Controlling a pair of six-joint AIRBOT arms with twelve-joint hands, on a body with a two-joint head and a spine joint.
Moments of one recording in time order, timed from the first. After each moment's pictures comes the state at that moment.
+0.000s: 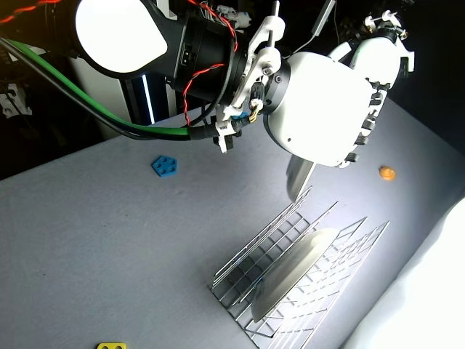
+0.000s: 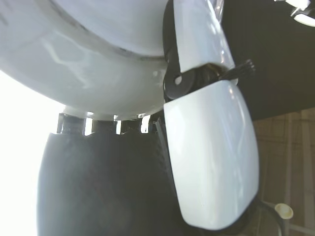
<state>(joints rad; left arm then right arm) 0.50 -0.70 1.31 1.39 -0.82 -0.14 0.03 -1.07 1.10 -0.52 0.00 0.24</state>
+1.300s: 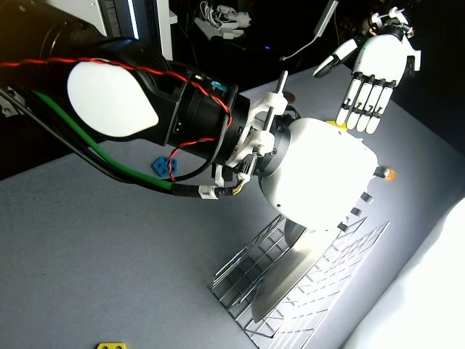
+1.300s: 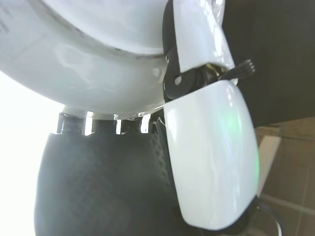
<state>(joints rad) 0.45 -0.72 1.34 1.46 -0.89 -0.20 -0.06 -1.14 1.26 -0.33 0.02 0.15</state>
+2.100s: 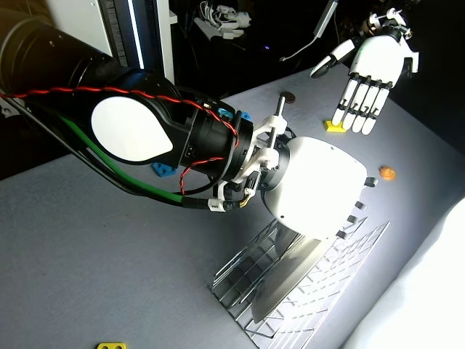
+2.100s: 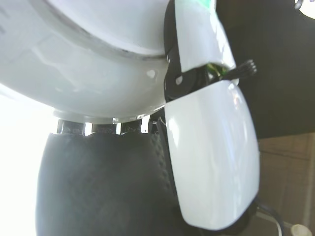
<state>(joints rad) 0.44 -0.73 1.34 1.47 -0.89 -0.20 -0.12 -1.17 1.29 -0.30 0.11 -0.02</state>
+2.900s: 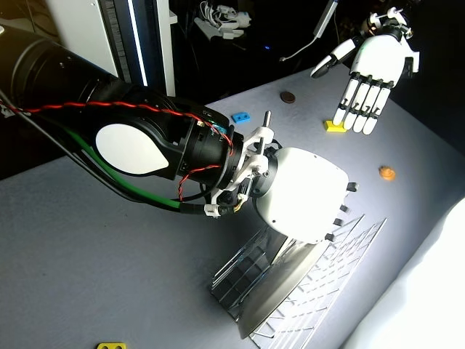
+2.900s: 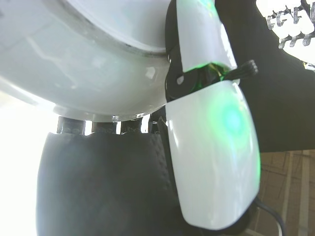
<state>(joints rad) 0.44 -0.73 1.34 1.47 -0.89 -0.20 -0.18 -1.18 1.29 -0.17 0.14 -0.22</state>
